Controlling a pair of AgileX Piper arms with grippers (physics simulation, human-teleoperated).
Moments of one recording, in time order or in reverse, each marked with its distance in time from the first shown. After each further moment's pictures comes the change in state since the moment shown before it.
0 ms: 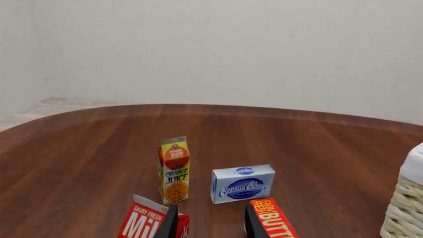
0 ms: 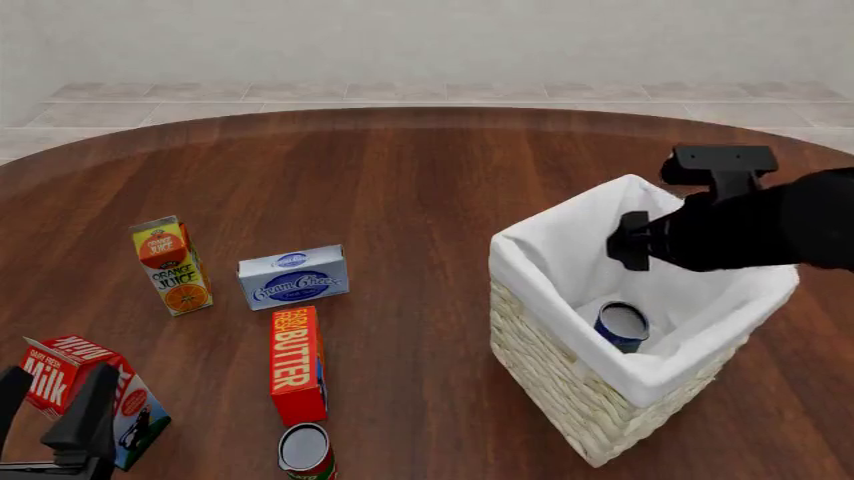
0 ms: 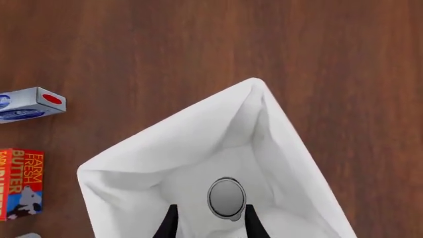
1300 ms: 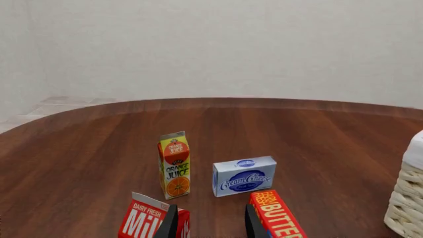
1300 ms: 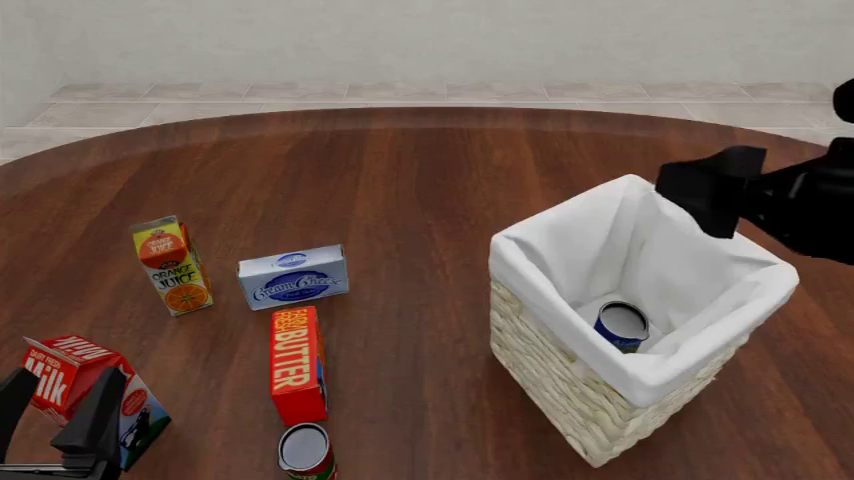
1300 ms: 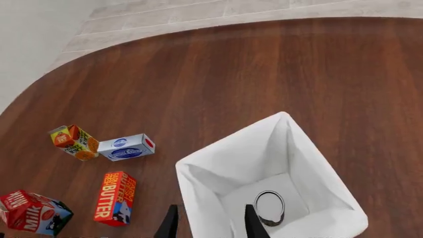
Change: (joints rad) left arm -0.013 0.001 0.001 0.029 0.041; right arm 0.138 -0.394 -0.033 0.019 0.172
